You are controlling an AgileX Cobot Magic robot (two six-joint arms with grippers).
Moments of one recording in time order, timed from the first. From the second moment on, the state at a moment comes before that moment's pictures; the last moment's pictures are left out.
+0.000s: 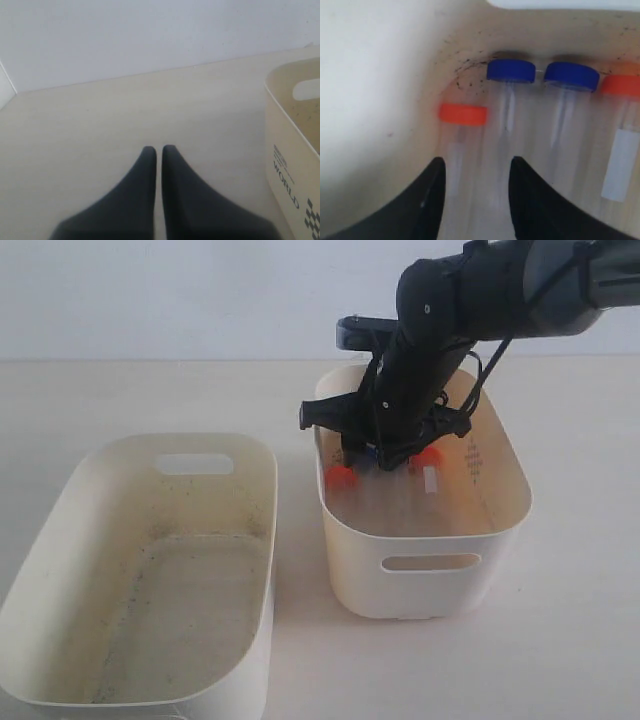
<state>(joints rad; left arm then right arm) -0.02 0.01 0.00 0.18 0.28 -0.02 0.43 1.98 -1.43 0.04 0.69 0.40</state>
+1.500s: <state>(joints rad) -0.02 0.01 0.00 0.18 0.28 -0.02 0.43 1.96 -1.43 -0.25 0.76 0.58</state>
